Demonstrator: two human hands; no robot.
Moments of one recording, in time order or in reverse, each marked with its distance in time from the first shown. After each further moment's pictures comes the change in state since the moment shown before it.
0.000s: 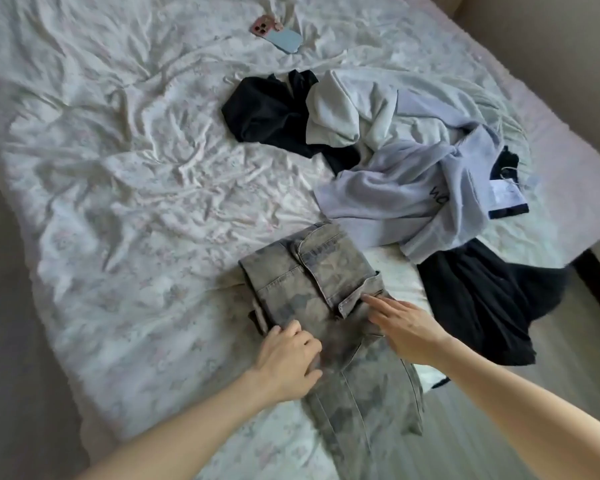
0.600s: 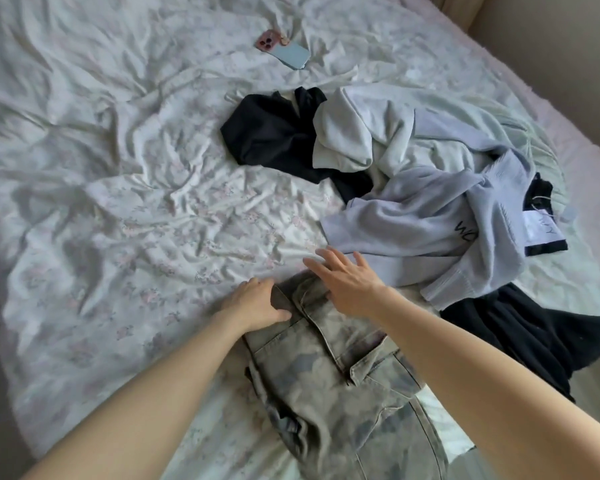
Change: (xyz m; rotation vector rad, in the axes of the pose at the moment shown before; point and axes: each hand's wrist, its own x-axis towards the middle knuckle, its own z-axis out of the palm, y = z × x) left_hand 0.114 -0.120 -0.049 -0.346 -0.119 -0.476; right_hand 0.161 0.011 -0.067 0.025 0.097 0.027
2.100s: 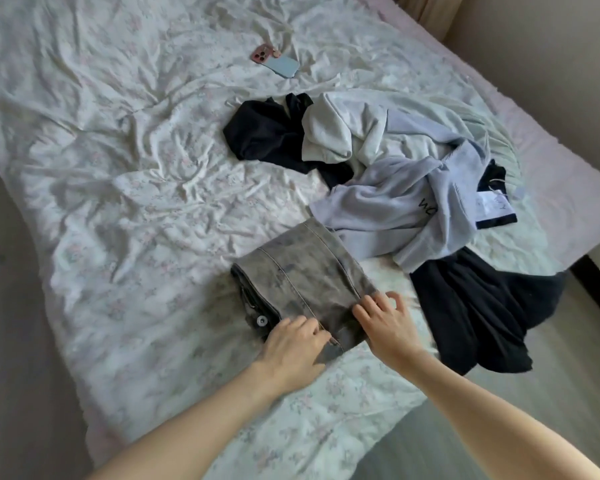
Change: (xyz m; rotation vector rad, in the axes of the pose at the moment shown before) left_hand -0.150 0.062 0.061 0.368 0.140 0.486; right_hand -0.162 -0.035 0.048 -0.152 0.284 0.180
